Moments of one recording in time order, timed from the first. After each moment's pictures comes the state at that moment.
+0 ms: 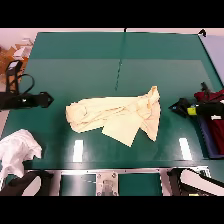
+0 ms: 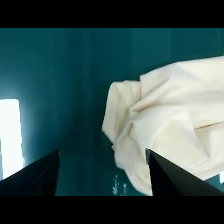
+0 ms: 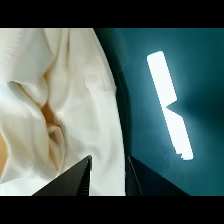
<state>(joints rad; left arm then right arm) 0.17 -0.87 0.84 1.19 -1.06 -1.33 -0.47 -1.25 0.76 -0.85 1.09 1.23</state>
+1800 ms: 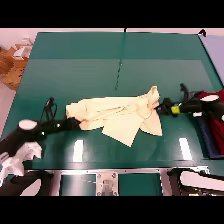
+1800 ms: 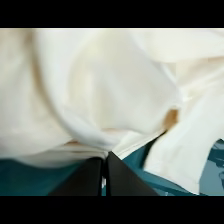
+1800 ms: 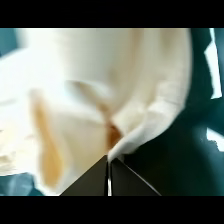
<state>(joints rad) -0.06 -0.99 0.42 0.43 -0.74 -1.00 -0.34 -1.34 0.82 -0.64 1.14 1.12</state>
